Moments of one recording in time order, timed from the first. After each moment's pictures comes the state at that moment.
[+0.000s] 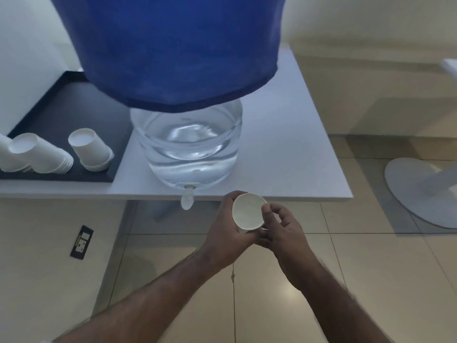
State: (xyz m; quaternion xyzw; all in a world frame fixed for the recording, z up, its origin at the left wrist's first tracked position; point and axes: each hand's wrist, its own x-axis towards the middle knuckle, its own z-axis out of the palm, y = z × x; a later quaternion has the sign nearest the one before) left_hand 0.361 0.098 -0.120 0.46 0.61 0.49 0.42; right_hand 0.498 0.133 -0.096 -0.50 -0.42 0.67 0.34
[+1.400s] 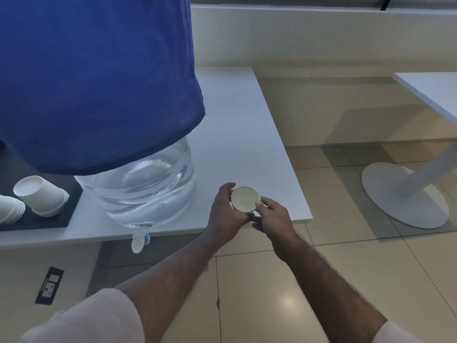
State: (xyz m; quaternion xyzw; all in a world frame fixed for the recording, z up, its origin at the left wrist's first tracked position) left_hand 0.420 0.241 -0.123 0.47 0.68 0.43 0.37; right_hand 0.547 0.253 -0.088 -0.61 -0.41 0.59 0.33
